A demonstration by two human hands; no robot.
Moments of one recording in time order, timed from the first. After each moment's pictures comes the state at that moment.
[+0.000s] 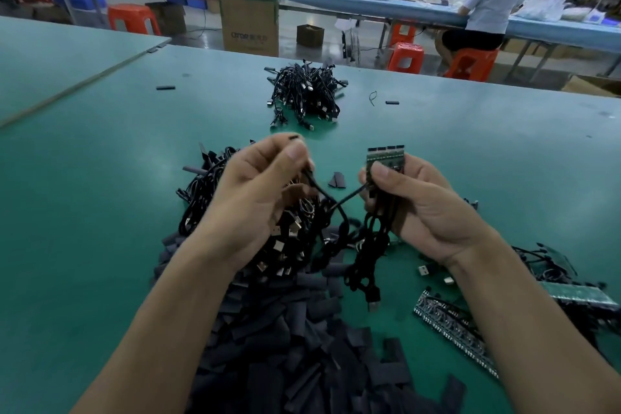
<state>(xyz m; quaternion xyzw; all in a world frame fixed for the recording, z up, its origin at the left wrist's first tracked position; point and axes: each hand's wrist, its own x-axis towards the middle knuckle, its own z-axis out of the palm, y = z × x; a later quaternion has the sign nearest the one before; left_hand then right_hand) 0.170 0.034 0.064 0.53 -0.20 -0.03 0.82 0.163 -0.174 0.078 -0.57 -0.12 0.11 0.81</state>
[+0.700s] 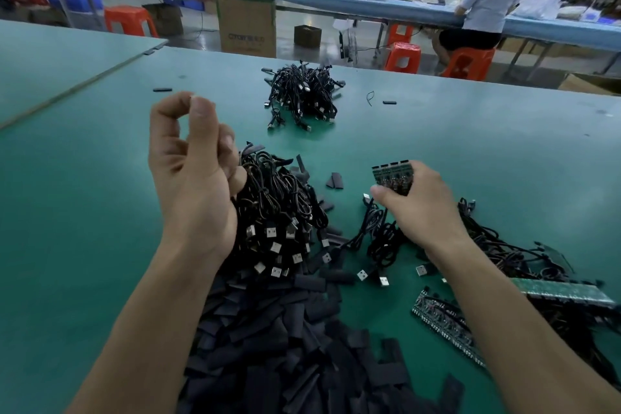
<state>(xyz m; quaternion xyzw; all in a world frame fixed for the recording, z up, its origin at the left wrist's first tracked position) 0.168 0.045 0.082 0.49 -0.11 0.25 0.83 0.175 -0.184 0.055 -0.90 0.09 -0.12 0.42</state>
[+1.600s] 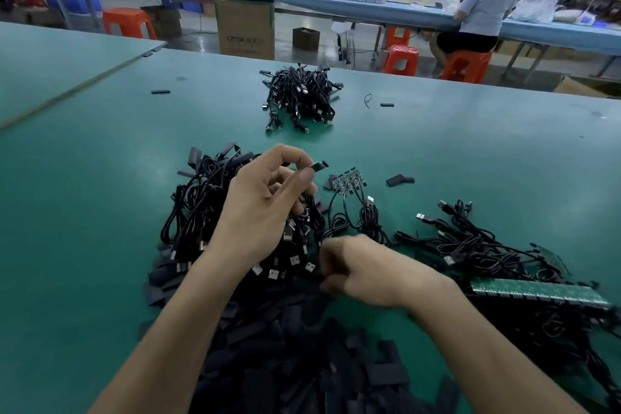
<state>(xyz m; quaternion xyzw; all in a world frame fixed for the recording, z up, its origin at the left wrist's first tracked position) 0.177 0.027 0.048 0.74 -0.18 0.11 0.63 0.156 -0.151 0.028 -0.95 -0.17 0.19 0.20</state>
